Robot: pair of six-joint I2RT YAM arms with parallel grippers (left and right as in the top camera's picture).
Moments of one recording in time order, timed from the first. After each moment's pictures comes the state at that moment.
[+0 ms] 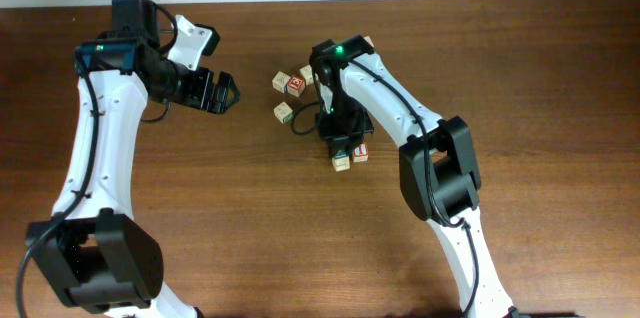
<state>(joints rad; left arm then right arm) 0.05 1.82 1.71 -1.10 0.39 0.35 0.49 2.47 2.18 -1.50 -0.23 0.25</state>
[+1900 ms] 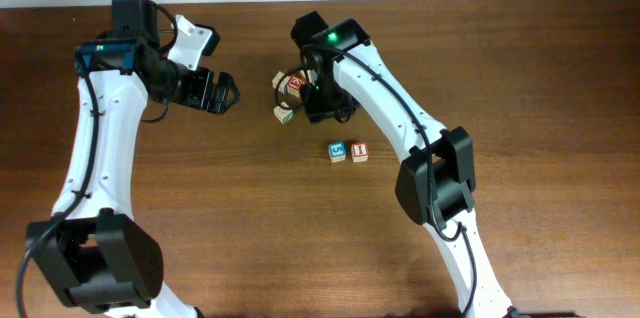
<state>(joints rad) 0.05 1.82 1.71 -1.10 0.39 0.35 0.53 2.48 2.41 -1.43 -0.10 0.29</state>
